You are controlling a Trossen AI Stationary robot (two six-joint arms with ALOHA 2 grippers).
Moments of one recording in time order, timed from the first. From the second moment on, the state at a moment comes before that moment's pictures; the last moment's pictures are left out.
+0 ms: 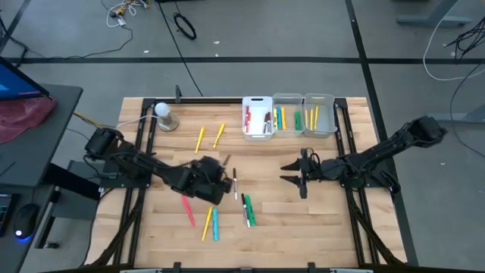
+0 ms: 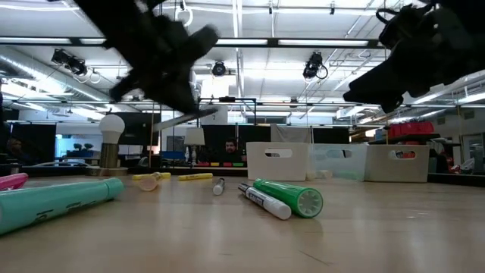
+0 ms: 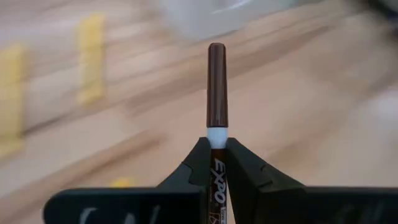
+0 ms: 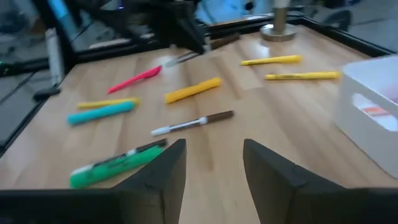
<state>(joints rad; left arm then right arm) -0.36 1.64 0.99 -0.45 -0.82 -1.28 0.32 1.04 0.23 0.50 0.38 0.27</state>
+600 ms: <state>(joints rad) -0.24 1.77 0.99 0.68 -0.50 -0.28 0.21 1.28 0.27 1.16 0.24 0.25</state>
